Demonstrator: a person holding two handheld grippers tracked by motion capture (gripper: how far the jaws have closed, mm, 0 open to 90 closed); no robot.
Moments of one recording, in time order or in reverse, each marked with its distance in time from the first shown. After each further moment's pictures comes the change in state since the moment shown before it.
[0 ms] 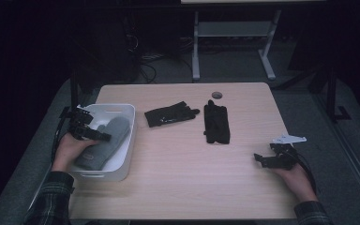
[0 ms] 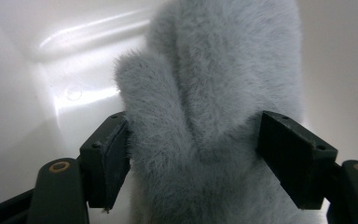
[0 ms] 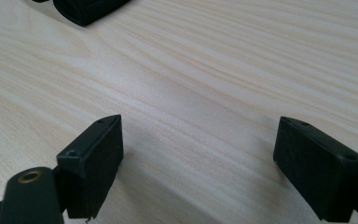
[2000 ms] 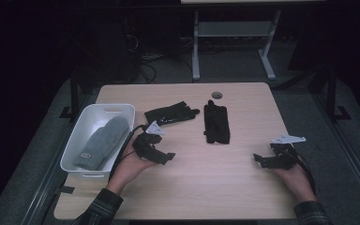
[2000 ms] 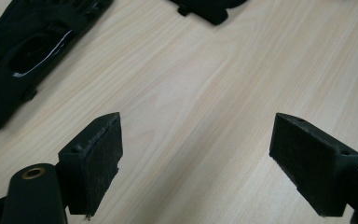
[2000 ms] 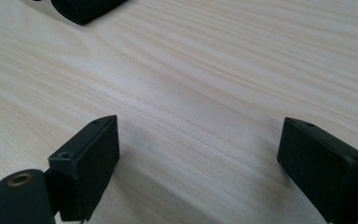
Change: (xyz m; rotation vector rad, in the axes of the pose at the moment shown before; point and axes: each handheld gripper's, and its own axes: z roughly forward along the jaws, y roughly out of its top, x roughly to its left) left arm -0.220 0.008 0.045 -0.158 -0.206 0.456; right arm 0.001 0.000 0.001 0.009 -0.007 0.007
